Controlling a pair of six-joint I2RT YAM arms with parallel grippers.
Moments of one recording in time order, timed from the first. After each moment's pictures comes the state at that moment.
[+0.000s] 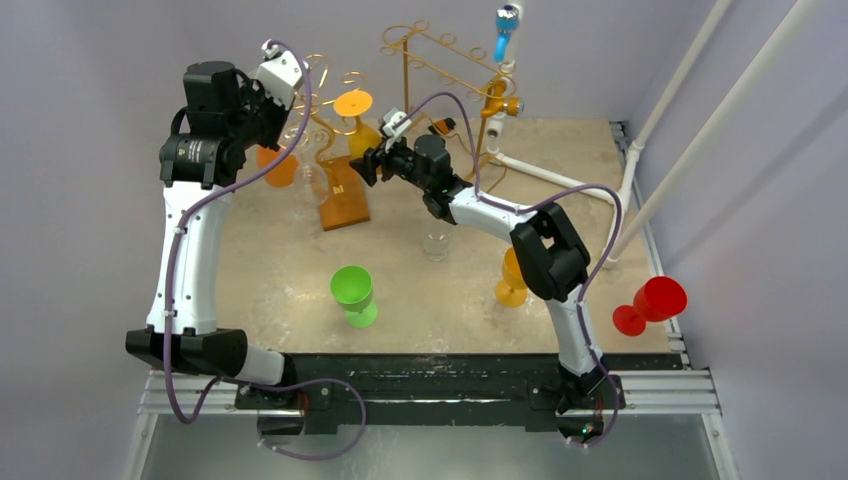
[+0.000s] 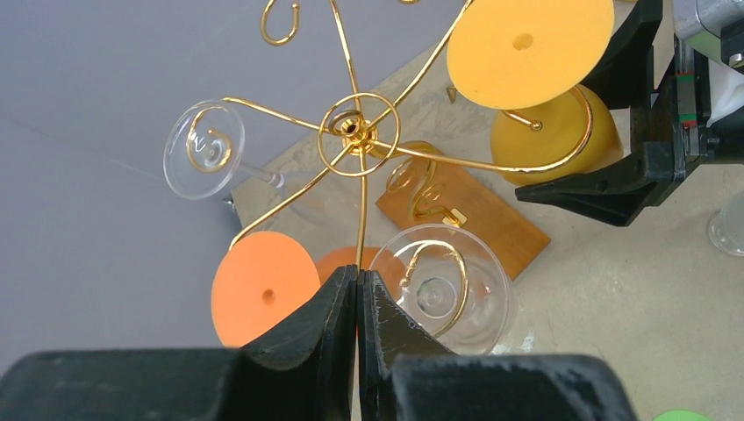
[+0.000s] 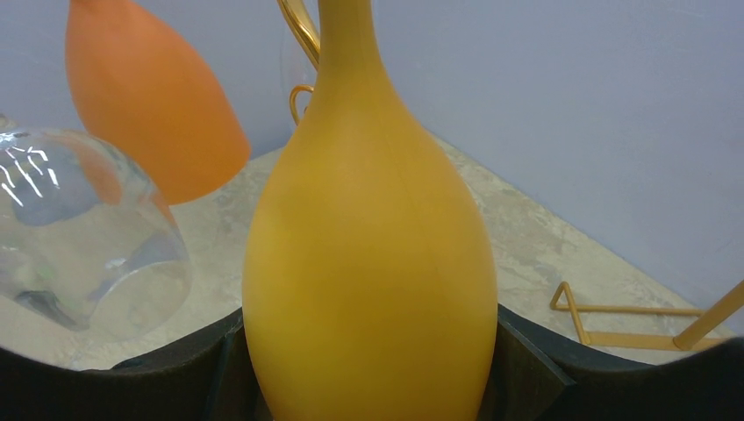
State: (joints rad) left arm -0.07 1.43 1.87 -0.84 0.17 0.49; right arm 0.69 2.16 1.64 0.56 -0.24 0.04
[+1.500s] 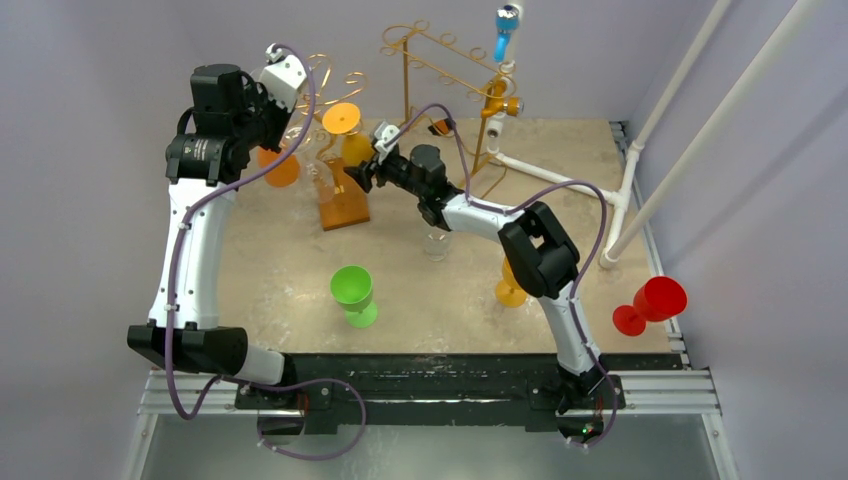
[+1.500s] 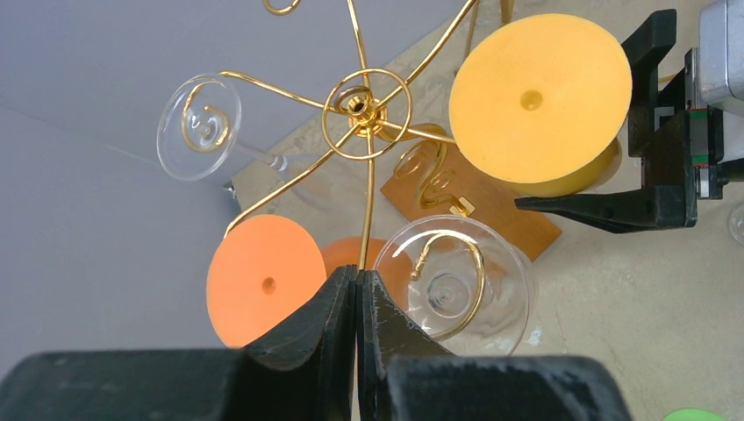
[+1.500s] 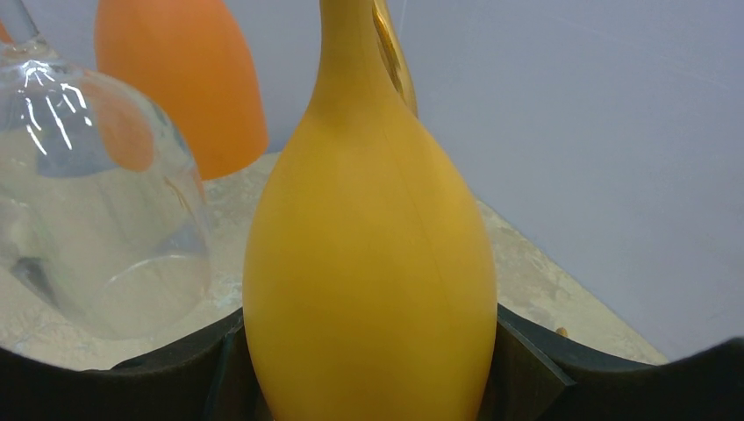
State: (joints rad) left arm -0.07 1.44 1.83 -0.82 0.14 0.50; right arm 0.71 2.22 1.64 0.69 -0.29 -0.10
